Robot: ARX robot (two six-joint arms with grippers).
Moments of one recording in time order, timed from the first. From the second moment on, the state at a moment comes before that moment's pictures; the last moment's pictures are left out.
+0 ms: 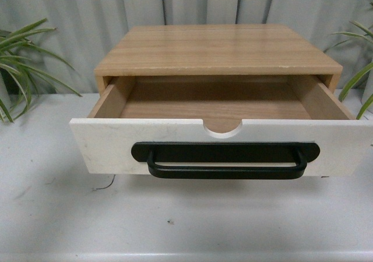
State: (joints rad) left arm -0.01 0.90 0.29 0.60 0.01 -0.02; right arm 0.00 1.00 0.38 0.58 0.00 0.01
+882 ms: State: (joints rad) left arm 0.00 0.51 0.05 0.45 0.00 -0.01; right arm 0.00 0.54 0.07 0.47 0.00 0.00
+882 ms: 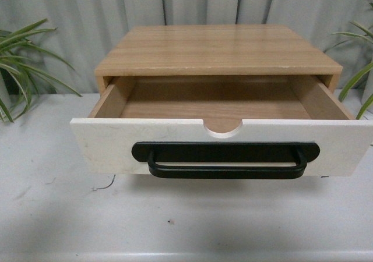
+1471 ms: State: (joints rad) left arm 0.00 0.30 0.01 0.30 0.00 -0.01; right arm 0.00 0.33 0.01 0.34 0.00 0.00
